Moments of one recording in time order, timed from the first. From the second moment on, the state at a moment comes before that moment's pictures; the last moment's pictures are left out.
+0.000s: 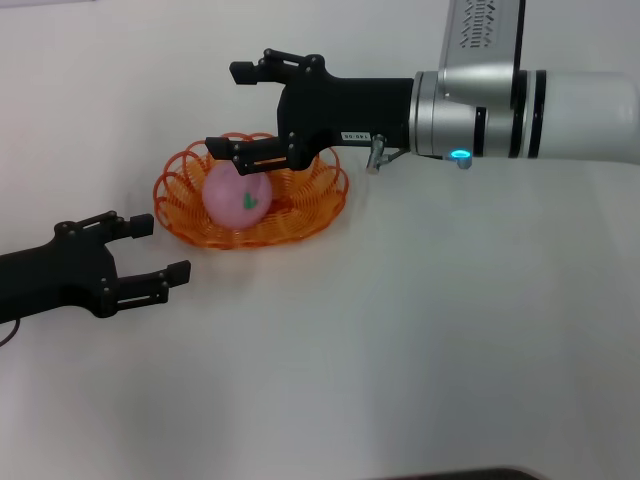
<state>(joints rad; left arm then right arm) -0.37 -2.16 0.55 0.76 2.18 1.60 -1.28 0.79 2.11 -1.19 -0.27 -1.39 -1.21 0.91</state>
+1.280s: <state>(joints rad) -0.37 -2.16 0.54 0.76 2.17 1.60 -1.28 0.39 2.07 -1.09 -0.91 -1.83 -1.48 1.44</state>
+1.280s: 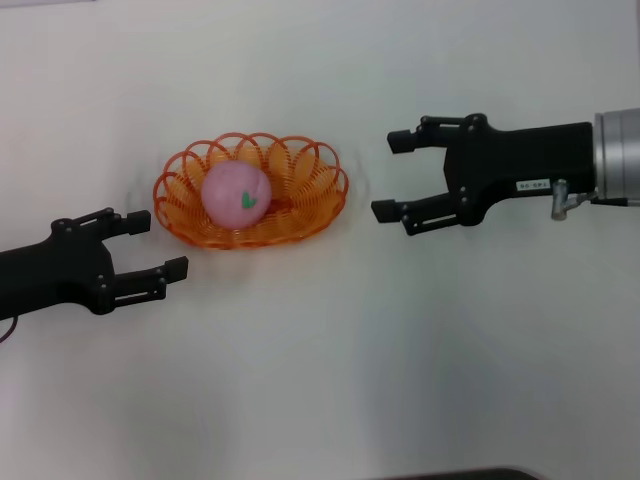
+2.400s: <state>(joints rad) -0.37 -2.16 0.54 0.75 2.17 1.59 -1.28 0.36 2.08 -0.71 -0.56 -1.80 -1.62 1.02</state>
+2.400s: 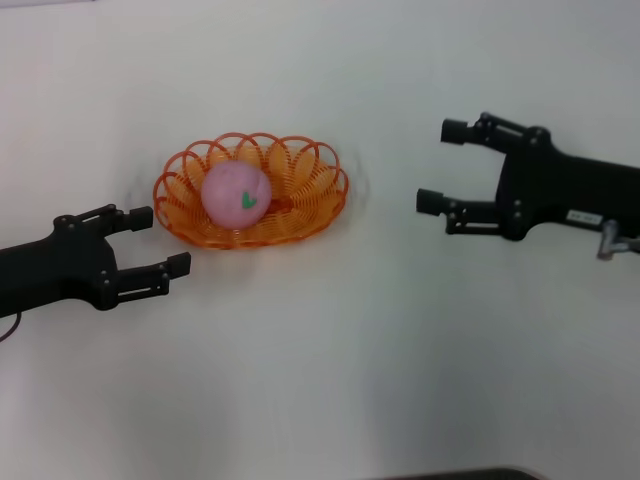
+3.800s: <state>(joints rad) -0.38 -2.16 0.55 0.75 2.17 1.58 -1.28 0.40 2.08 -0.72 -0.50 -1.85 -1.53 1.02</state>
